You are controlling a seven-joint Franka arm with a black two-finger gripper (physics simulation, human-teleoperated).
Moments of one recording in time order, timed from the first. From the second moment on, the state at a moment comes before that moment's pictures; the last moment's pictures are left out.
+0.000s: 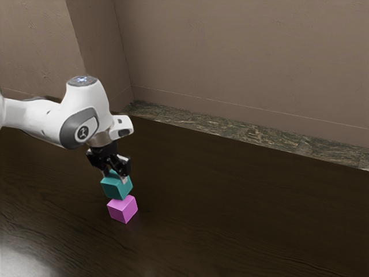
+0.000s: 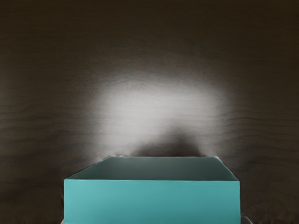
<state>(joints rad) 0.54 -0.05 -0.53 -2.32 0.03 2.34 -0.09</state>
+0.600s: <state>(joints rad) 0.56 -0.07 -0.55 -2.33 0.00 2.32 -0.09</state>
